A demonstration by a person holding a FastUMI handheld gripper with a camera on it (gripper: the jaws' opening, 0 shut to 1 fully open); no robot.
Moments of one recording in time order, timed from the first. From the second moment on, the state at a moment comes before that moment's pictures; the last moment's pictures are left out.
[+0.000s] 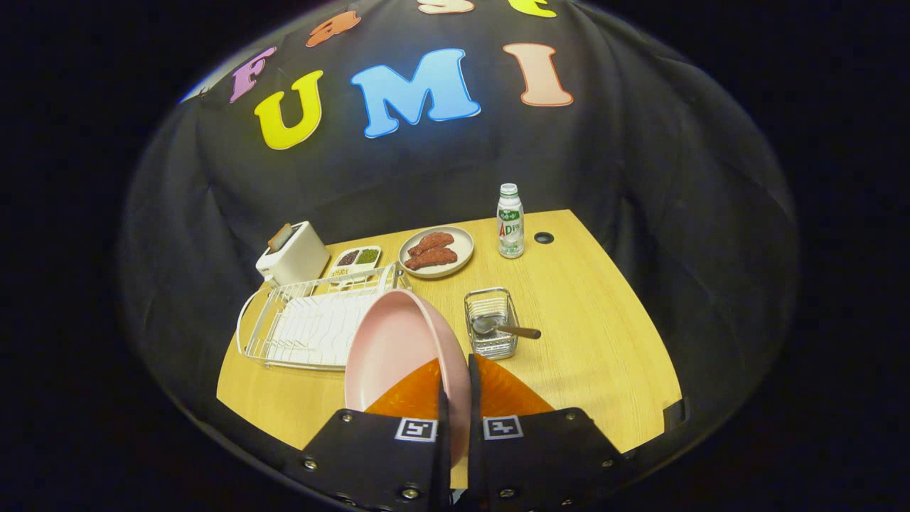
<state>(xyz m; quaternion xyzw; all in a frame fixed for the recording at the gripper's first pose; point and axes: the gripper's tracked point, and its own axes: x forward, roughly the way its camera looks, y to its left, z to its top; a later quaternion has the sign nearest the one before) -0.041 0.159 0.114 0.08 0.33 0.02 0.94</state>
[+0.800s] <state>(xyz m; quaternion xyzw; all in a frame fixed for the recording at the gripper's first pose) -0.070 0.220 -0.031 0.21 0.42 0.13 0.87</state>
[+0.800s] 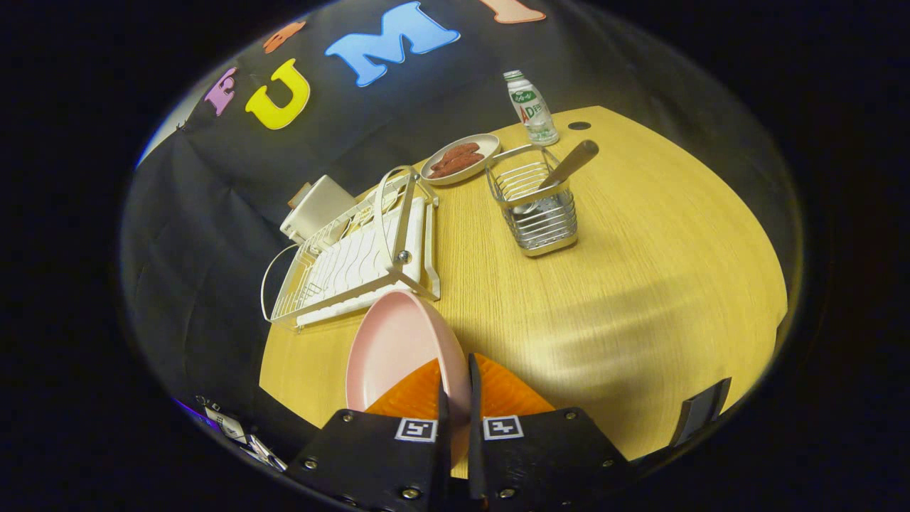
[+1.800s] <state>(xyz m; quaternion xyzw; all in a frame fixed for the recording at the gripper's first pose) -0.031 0.199 0.021 0.09 0.30 0.15 0.94</state>
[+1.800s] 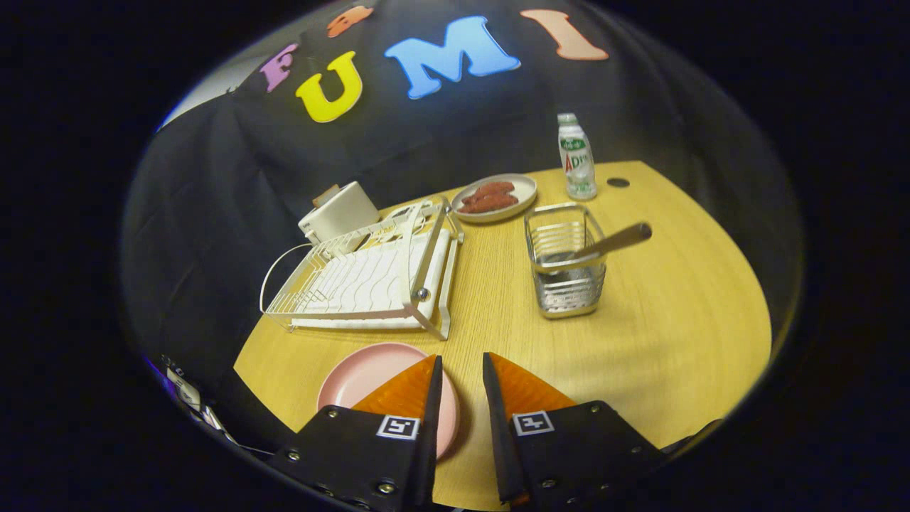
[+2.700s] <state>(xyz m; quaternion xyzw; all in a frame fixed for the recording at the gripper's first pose) 0.004 0.066 0.143 0.03 0.01 0.05 1.00</state>
